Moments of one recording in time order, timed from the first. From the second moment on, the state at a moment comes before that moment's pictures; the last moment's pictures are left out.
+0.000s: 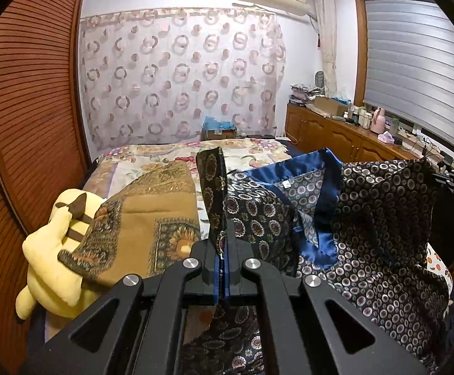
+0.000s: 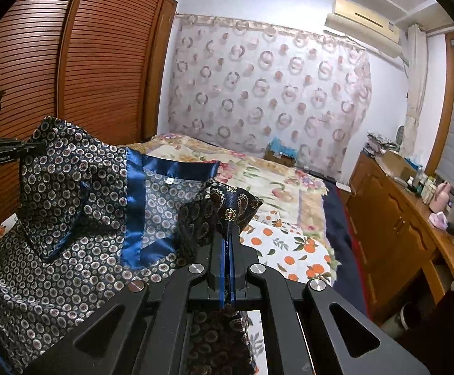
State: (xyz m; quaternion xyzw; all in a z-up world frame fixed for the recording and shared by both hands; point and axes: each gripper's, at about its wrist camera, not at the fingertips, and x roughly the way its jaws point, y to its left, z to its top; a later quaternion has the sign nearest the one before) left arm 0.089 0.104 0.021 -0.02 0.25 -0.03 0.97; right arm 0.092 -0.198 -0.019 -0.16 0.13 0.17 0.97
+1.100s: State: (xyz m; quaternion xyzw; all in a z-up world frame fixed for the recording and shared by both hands) left arm -0.053 0.140 -0.061 -0.06 0.31 0.02 0.95; right arm 0.048 -0.247 -0.075 -0.11 0.27 0.16 0.94
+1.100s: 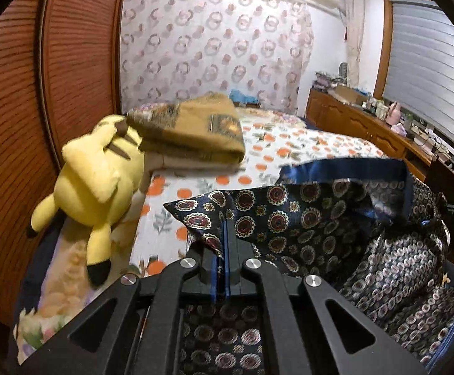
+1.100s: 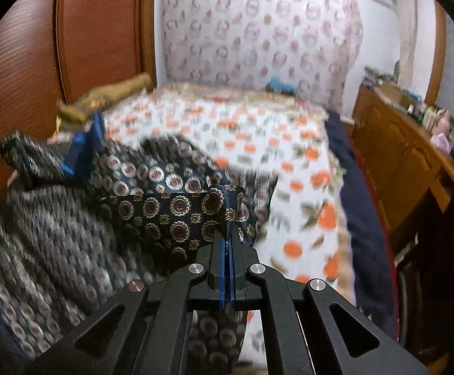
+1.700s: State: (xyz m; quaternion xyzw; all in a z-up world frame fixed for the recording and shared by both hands) left arm -0.017 0.190 -0.037 -0.03 0.27 0.06 0.96; right arm 0.084 -0.250 -0.003 -0.09 0.20 0.16 0.96
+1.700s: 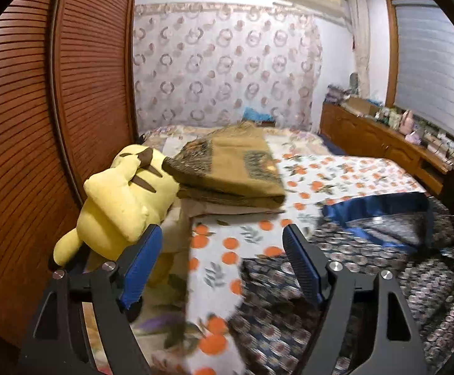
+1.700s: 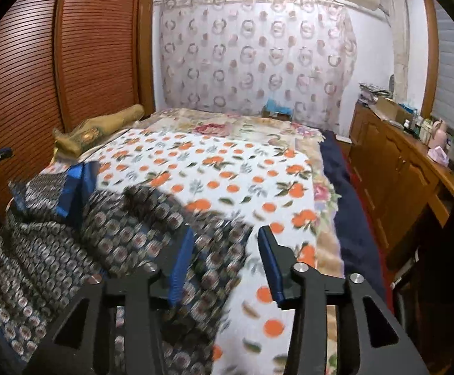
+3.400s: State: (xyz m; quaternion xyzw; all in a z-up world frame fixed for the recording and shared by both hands) left arm 0.090 0.140 0.091 -0.03 0.20 -0.04 0.98; right arm 0.130 -0.260 0.160 -0.14 0.06 0.11 0.98
